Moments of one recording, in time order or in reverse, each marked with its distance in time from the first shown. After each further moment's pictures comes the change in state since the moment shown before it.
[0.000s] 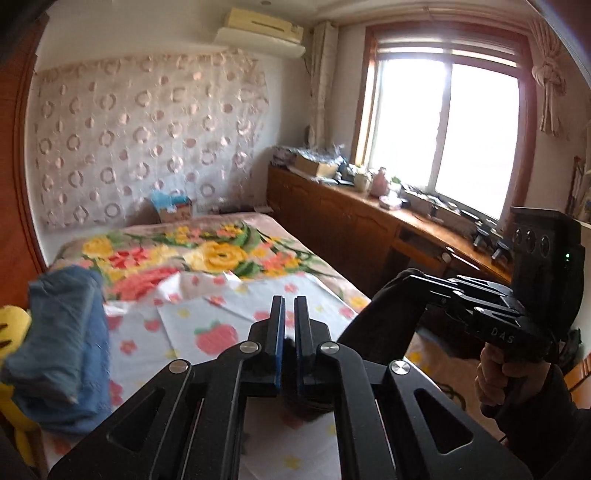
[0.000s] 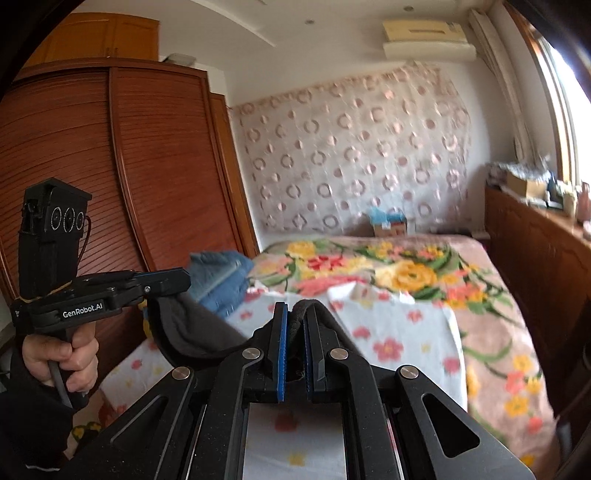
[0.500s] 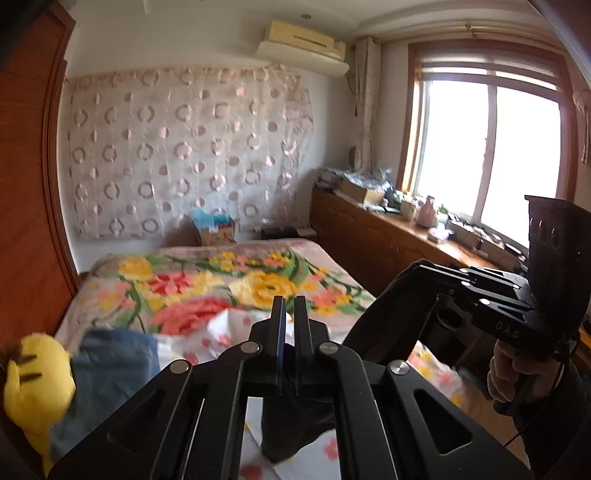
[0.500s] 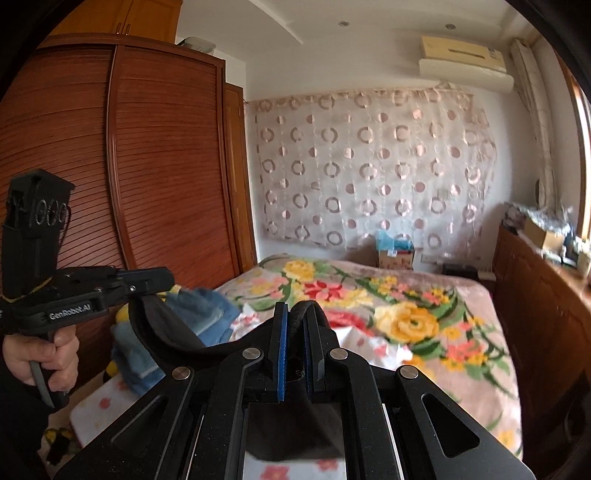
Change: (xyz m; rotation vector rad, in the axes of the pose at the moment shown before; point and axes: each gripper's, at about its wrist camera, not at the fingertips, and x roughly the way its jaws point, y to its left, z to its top) left arm 0.036 0.096 0.091 -0.041 -0.071 0.144; right arm 0.149 -0.012 0.101 -0.132 -0.008 -0.008
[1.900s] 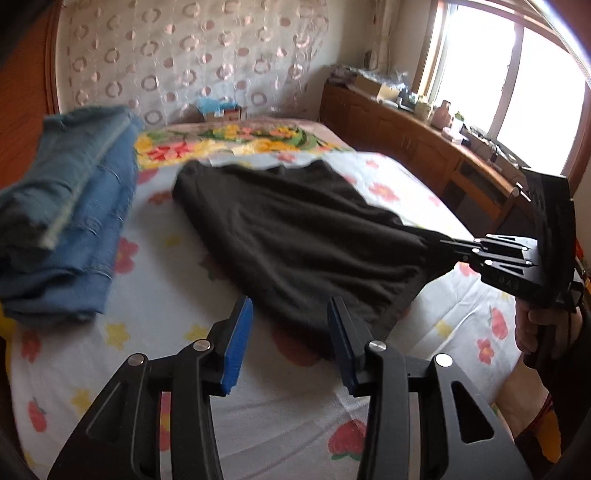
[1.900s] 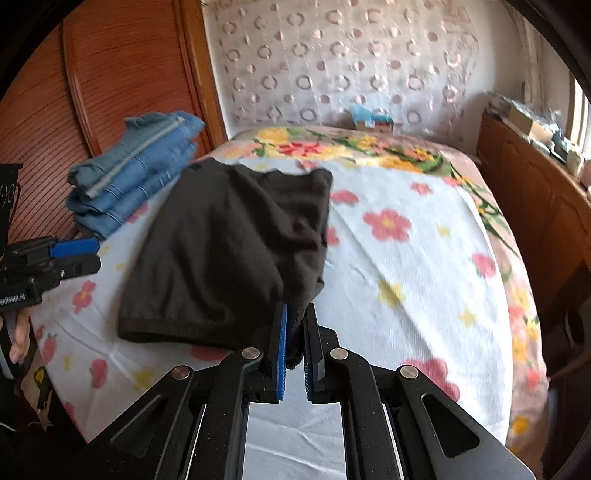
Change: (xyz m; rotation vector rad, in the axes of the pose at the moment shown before) left arm 0.011 -0.025 -0.240 -0.065 0.400 0.018; right arm 0.079 0.012 -0.170 0.137 0.451 -0.055
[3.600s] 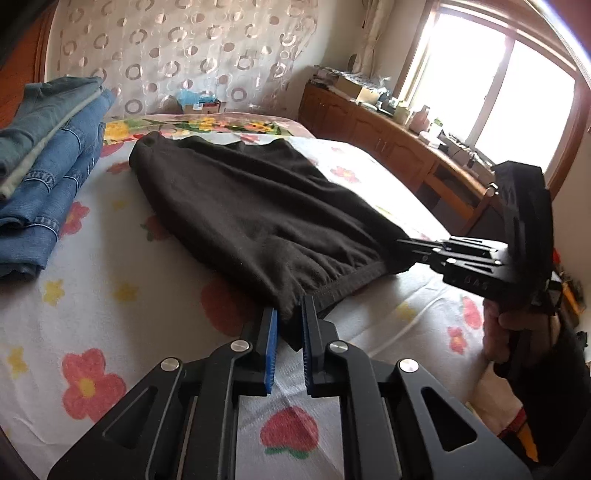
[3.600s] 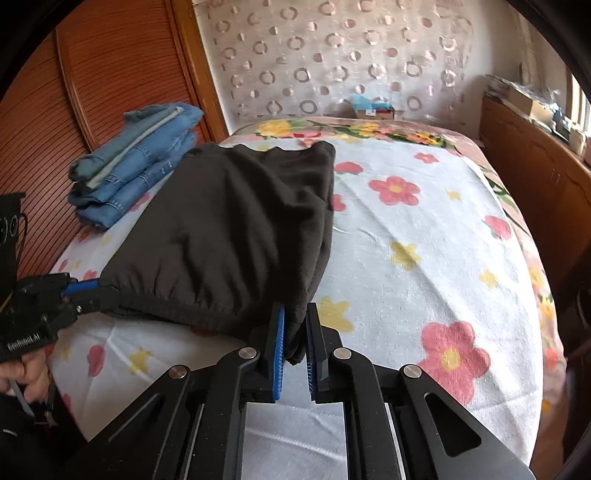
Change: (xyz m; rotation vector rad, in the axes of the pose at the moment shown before) left arm -0.001 -0.023 -0.031 -0.033 -0.024 -0.124; right arm 0.007 0.008 -0.021 0.025 0.010 0.045
